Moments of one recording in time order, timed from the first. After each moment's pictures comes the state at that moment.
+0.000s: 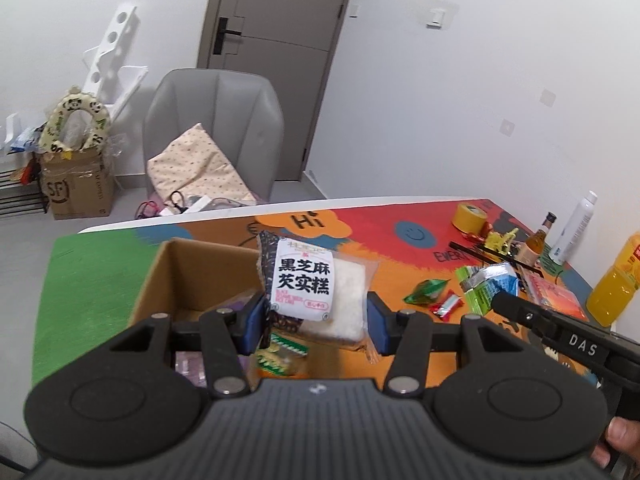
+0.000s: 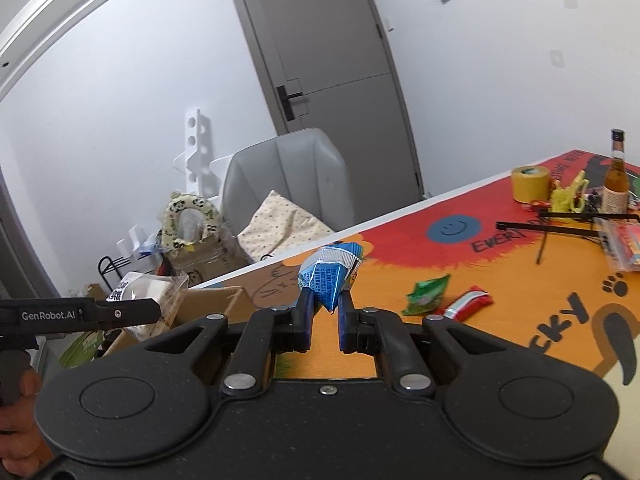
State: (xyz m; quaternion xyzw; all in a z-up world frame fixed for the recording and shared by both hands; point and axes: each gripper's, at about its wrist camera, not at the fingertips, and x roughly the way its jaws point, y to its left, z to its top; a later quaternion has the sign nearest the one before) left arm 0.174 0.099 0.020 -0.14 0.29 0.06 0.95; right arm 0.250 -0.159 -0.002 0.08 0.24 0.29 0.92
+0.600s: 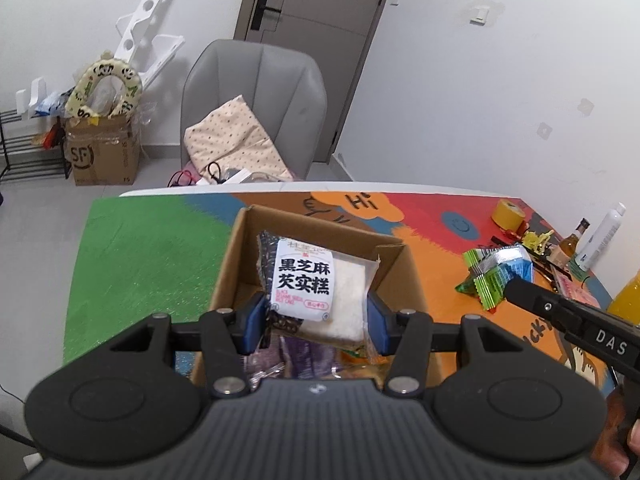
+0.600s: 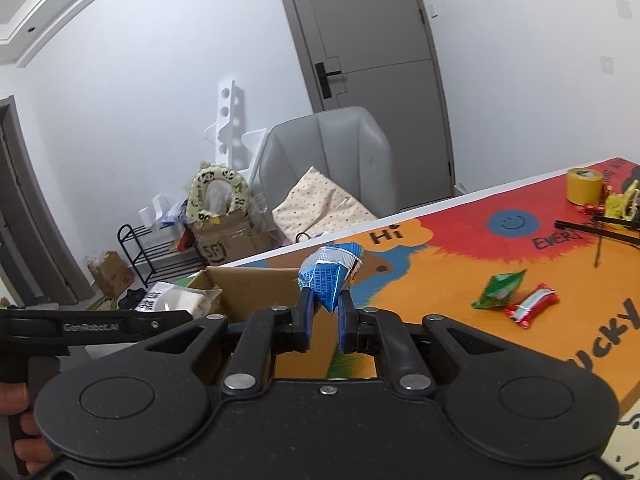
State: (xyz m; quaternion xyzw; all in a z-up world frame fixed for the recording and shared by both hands) left arm 0.169 0.161 -0.005 -0.17 0.32 0.09 0.93; right arm 0.239 -0.089 0.003 0.04 0.26 0.33 0.91
